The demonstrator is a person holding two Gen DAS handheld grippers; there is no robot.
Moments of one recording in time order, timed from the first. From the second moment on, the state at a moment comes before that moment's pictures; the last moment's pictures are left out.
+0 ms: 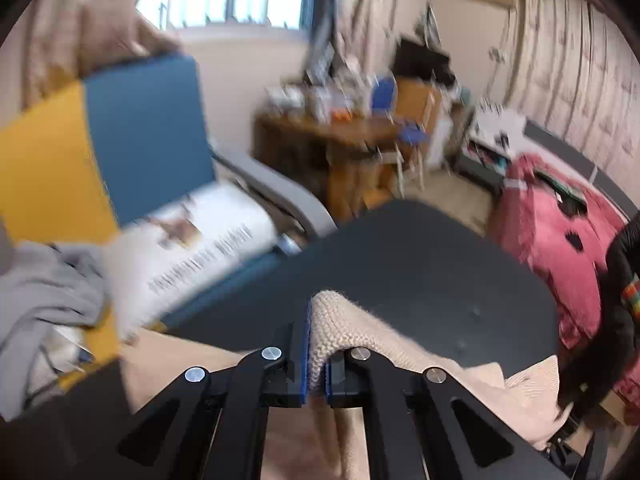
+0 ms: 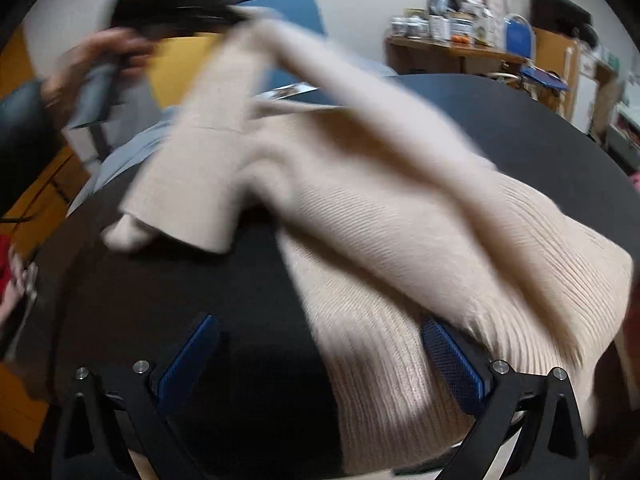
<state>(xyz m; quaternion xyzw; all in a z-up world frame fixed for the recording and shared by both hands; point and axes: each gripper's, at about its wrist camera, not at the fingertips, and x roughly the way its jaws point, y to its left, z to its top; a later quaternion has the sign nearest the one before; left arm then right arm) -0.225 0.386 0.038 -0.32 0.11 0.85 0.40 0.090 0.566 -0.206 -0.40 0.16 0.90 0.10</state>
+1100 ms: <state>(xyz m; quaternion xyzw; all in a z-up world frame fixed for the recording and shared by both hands) 0.032 0.138 -0.038 -0.34 0.20 0.84 0.38 0.157 0.623 -0.181 -0.27 0.44 0.84 0.14</state>
